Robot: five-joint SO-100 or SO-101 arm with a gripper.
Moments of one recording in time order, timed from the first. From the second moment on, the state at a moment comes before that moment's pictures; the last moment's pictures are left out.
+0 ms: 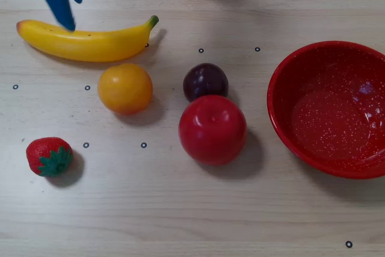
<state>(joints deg) -45.2 75.0 63.6 103.5 49.0</state>
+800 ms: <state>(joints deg) -51.2 72.9 83.1 95.2 58.5</state>
